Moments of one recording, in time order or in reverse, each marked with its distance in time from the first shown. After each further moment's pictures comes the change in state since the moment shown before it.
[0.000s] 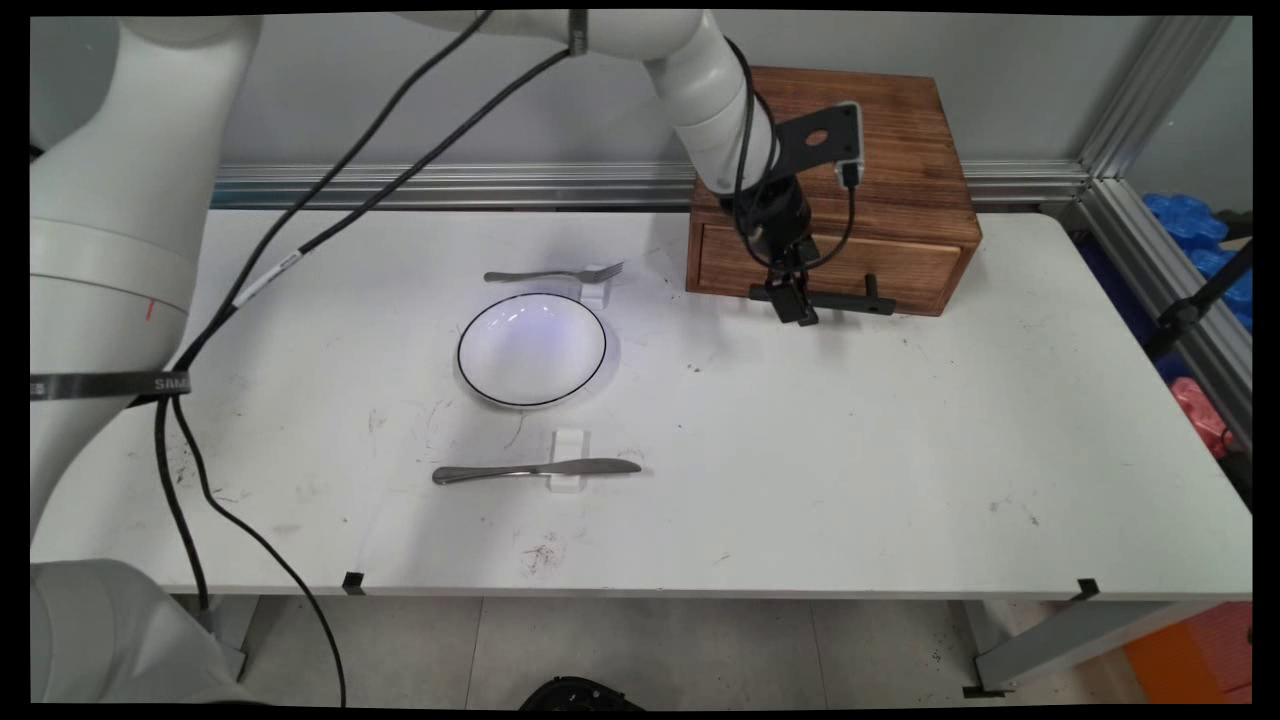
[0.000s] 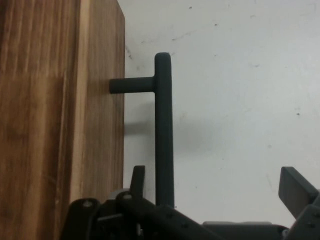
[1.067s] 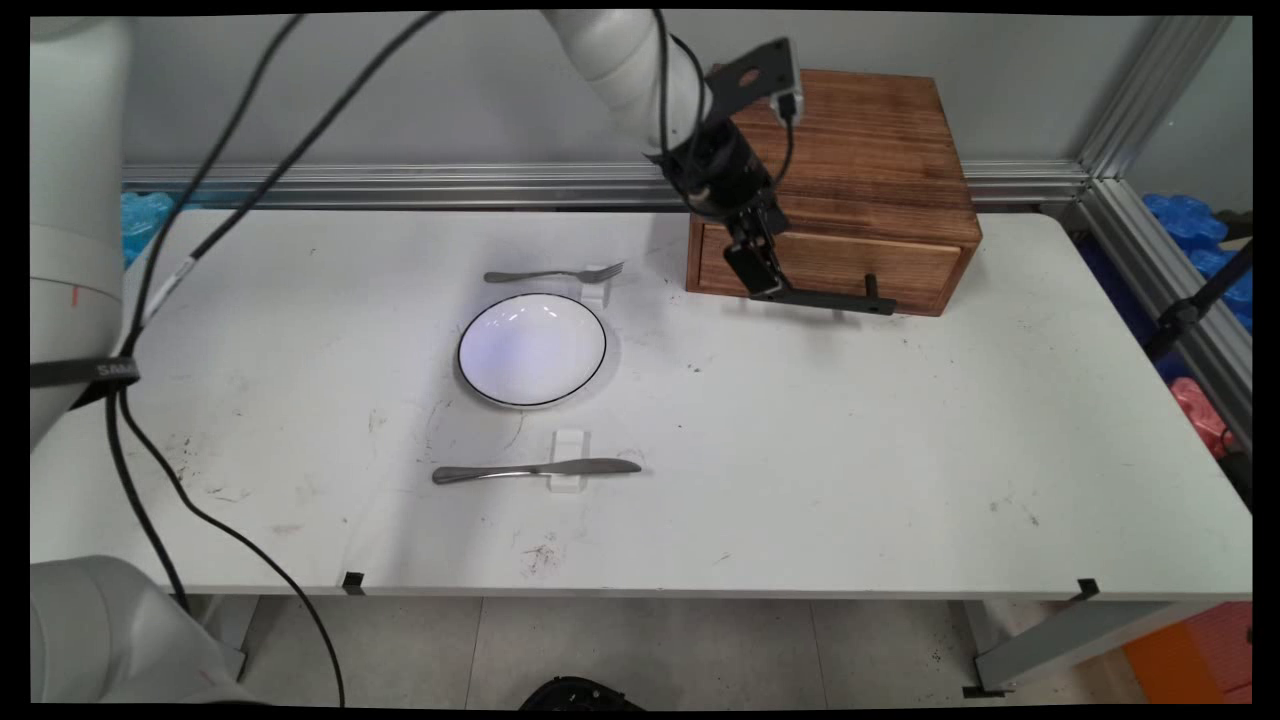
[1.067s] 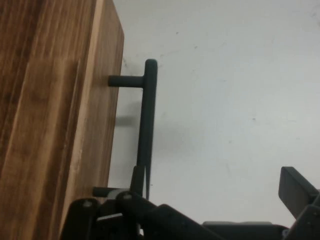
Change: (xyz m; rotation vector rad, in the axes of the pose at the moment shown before) arm -0.035 0.013 -0.073 -0.018 0.113 -0.096
